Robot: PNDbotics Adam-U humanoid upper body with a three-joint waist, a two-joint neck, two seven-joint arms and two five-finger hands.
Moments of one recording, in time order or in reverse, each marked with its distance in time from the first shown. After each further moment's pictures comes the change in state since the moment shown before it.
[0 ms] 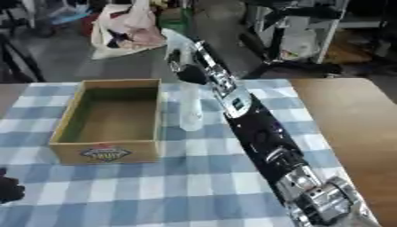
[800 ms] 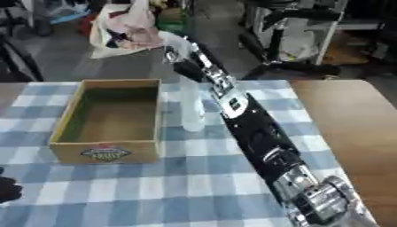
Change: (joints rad) left arm -0.006 0.000 0.000 0.000 0.000 0.000 0.000; right arm 0.001 -0.001 0.004 0.002 0.061 0.023 0.008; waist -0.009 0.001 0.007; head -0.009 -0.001
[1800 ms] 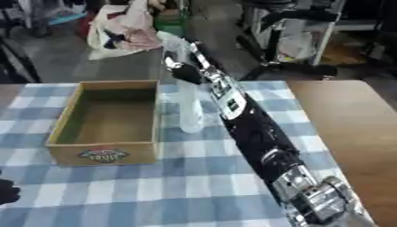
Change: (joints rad) left arm 0.000 -0.007 0.000 0.000 0.000 0.000 0.000; right arm 0.000 -0.007 0.000 -0.008 0.050 0.002 -0.022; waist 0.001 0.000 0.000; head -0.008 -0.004
